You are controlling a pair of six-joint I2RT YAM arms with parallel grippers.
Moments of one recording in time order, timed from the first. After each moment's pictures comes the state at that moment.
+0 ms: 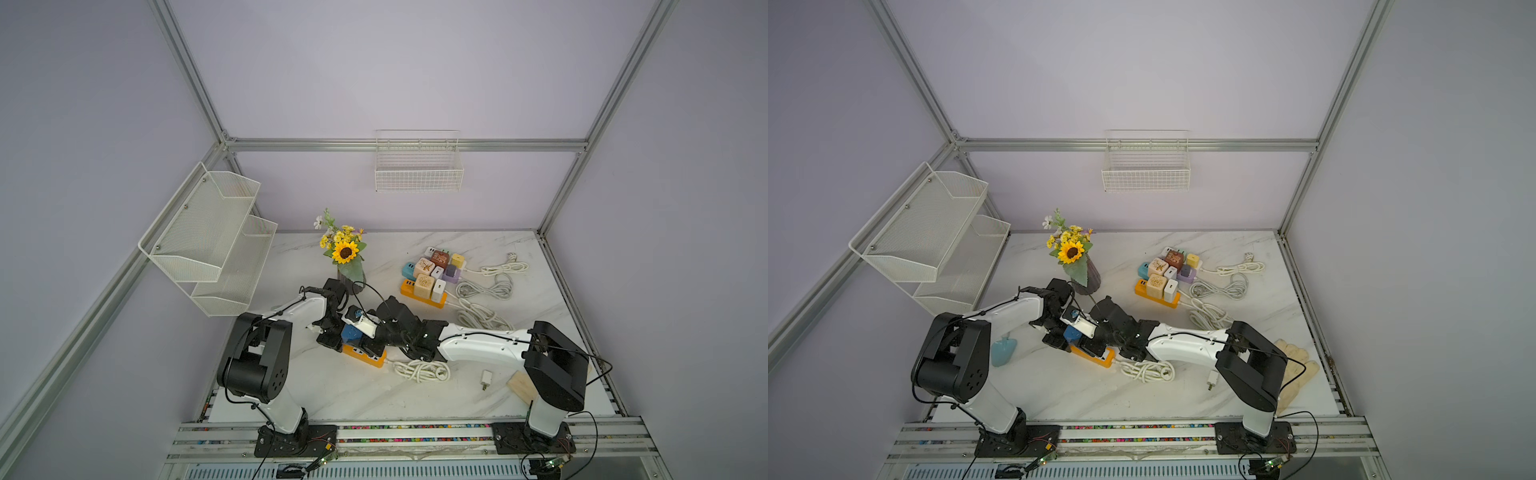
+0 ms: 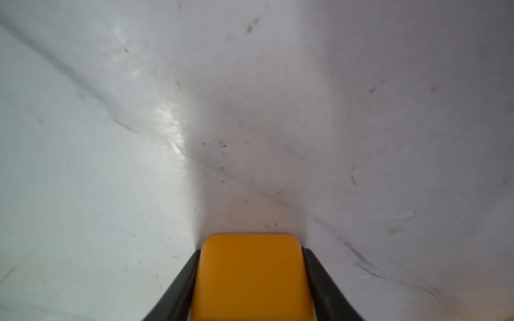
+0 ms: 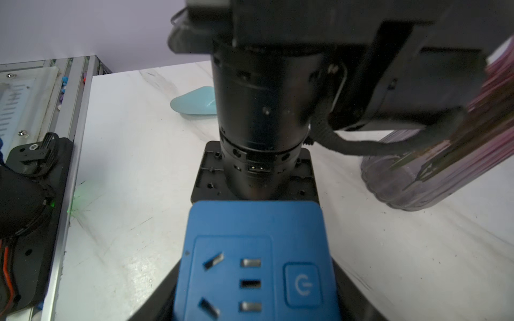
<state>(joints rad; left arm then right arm) -0.24 1.67 0.97 -0.83 0.11 -1.43 1.06 1.78 1.17 0.09 -0.12 -0.17</state>
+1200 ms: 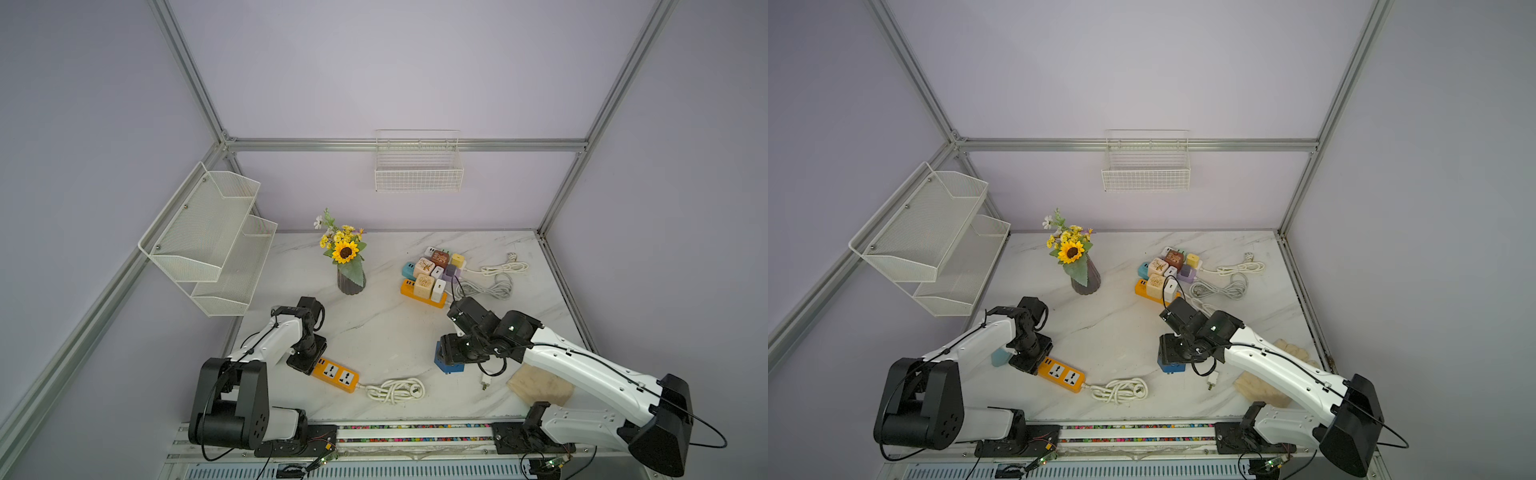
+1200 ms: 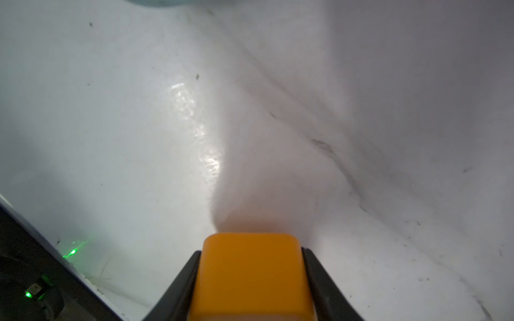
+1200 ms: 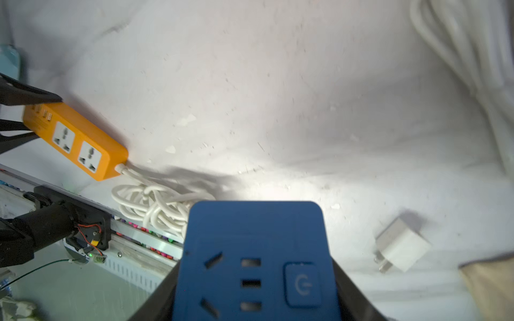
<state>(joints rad) -0.08 1.37 0.75 -0.99 -0.07 -1.30 0.82 1.21 0.98 -0.99 -0.11 0.77</state>
